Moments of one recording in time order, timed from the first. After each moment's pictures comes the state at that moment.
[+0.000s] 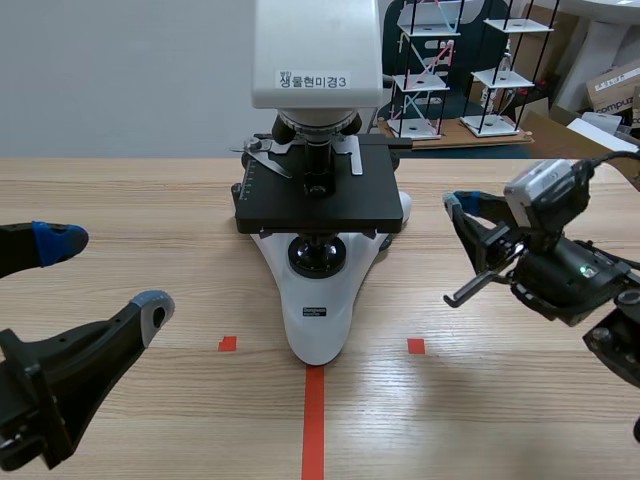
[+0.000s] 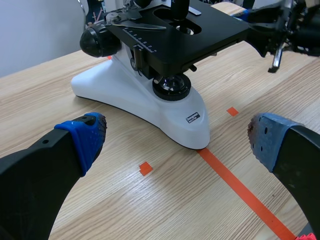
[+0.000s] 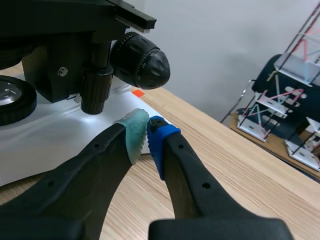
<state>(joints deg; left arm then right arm) 48.0 -32.6 -8.4 120.2 -21.3 -26.4 -9.7 5.7 27.8 -22.2 57.3 1.5 11.7 46.0</state>
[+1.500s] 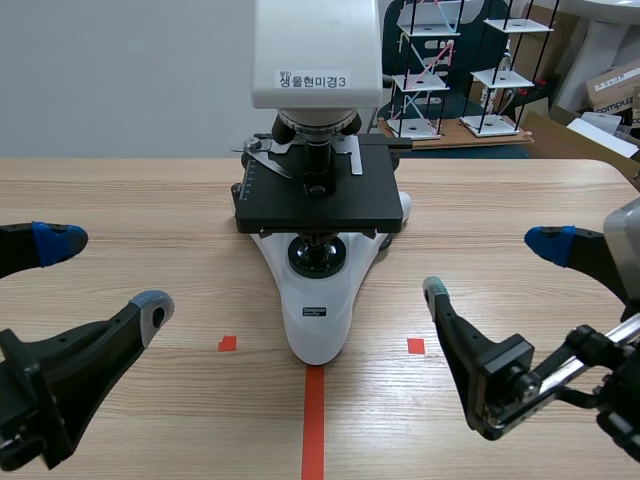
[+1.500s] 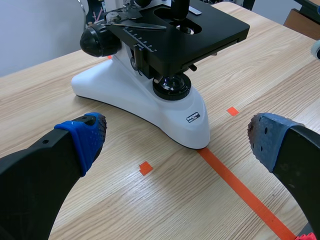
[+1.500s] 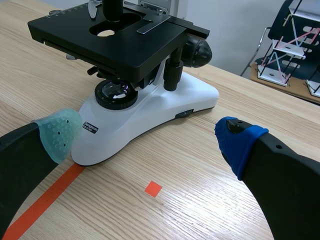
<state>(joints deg) 48.0 -32.6 -8.4 120.2 -21.3 -26.4 -9.7 -43.1 22.8 2.1 113.1 4.1 16.4 18.9</state>
